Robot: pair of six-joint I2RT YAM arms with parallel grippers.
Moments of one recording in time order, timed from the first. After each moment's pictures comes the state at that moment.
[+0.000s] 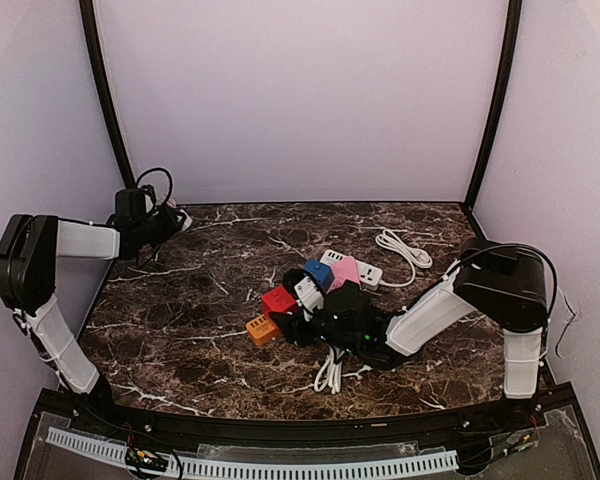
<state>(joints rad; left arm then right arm) -0.10 1.66 0.93 0.33 0.17 -0.62 1.12 2.02 0.86 0.89 0.23 0.09</state>
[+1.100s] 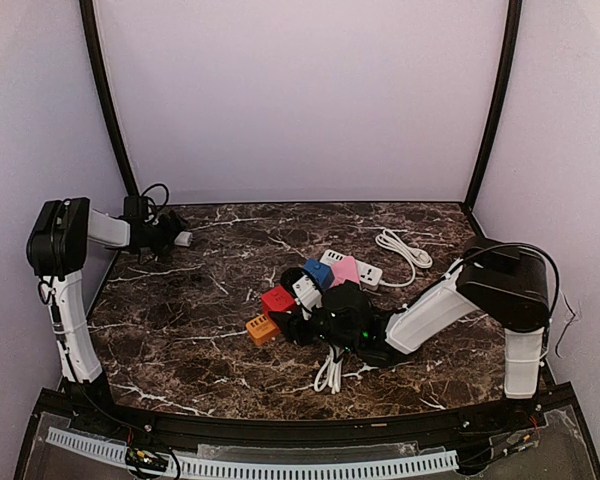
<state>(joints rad) 0.05 2.11 1.27 0.20 0.32 -0.74 1.12 2.01 0.88 0.84 0.23 0.09</state>
